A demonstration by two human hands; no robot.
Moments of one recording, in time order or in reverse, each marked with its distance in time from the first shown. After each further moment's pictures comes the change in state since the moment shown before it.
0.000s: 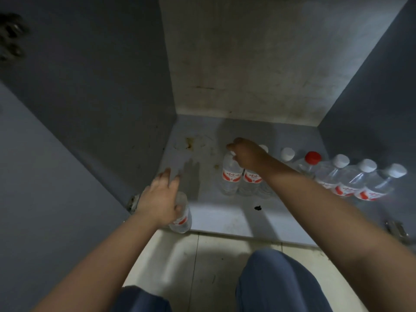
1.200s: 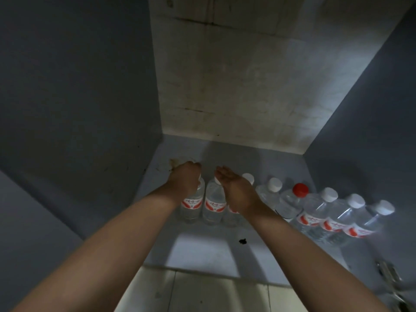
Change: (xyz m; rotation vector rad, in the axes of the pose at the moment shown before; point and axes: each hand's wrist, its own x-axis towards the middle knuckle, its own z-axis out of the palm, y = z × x) left_hand 0.127 0.069 -0.036 -0.041 0.151 0.126; right_hand -0.011 0.013 0.024 0.229 0.157 -0.040
